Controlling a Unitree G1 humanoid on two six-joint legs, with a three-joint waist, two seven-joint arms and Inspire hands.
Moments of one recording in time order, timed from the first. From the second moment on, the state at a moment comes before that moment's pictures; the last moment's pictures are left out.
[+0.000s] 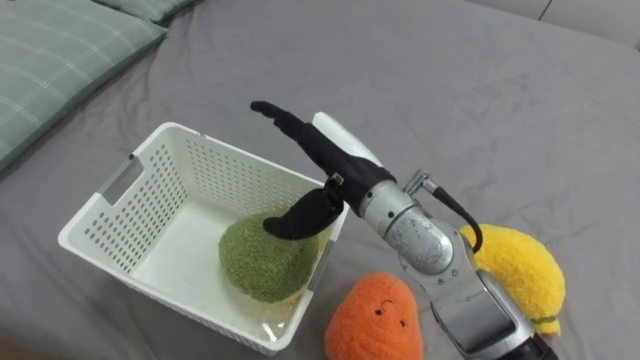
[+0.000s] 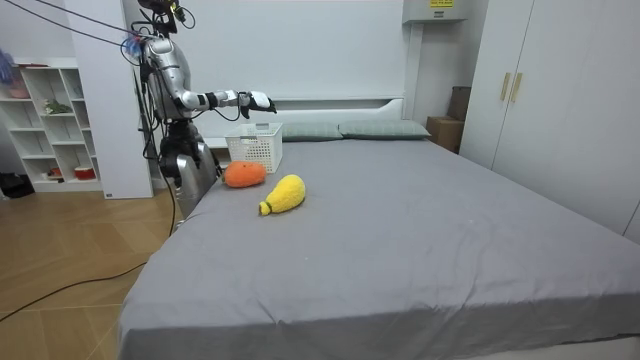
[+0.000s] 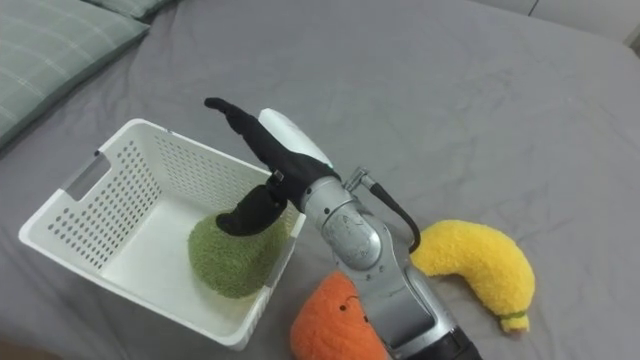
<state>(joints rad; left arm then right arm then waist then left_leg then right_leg) 0.07 0.19 -0.03 1.12 -0.14 0.02 0.07 -0.25 -0.18 0.46 -0.04 -0.36 0.13 0.21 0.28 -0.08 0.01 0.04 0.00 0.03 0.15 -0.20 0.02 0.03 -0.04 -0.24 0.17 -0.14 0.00</state>
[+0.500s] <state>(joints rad) 0.09 0.18 -0.02 1.10 -0.15 0.02 0.08 -0.24 -0.22 0.40 -0.01 -0.32 0.13 0.12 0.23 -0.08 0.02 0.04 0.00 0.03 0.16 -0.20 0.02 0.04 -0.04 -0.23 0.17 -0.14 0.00</state>
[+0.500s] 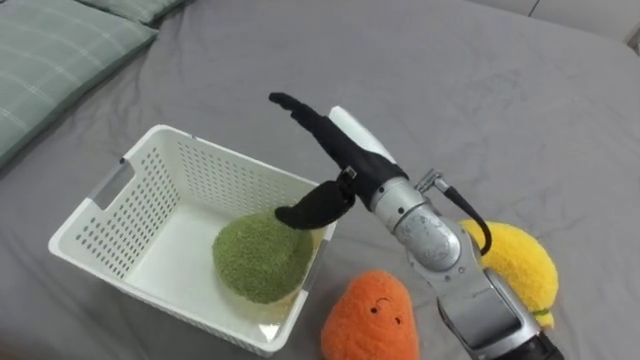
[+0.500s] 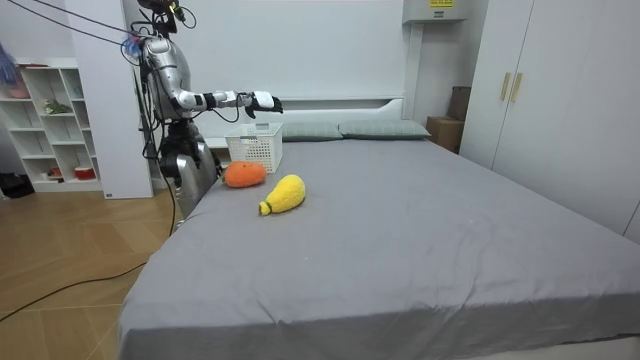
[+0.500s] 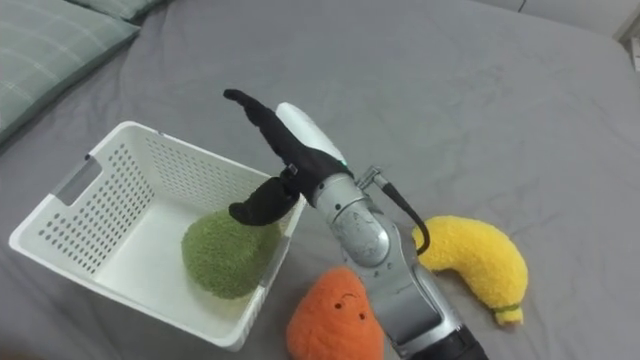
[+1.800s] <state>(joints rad) 0.17 0.19 0.08 1.07 -0.14 0.02 0.05 -0.11 -0.28 0.09 0.40 -0.25 0.06 -0.08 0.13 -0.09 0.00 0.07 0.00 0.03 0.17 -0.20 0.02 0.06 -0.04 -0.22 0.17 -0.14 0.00</state>
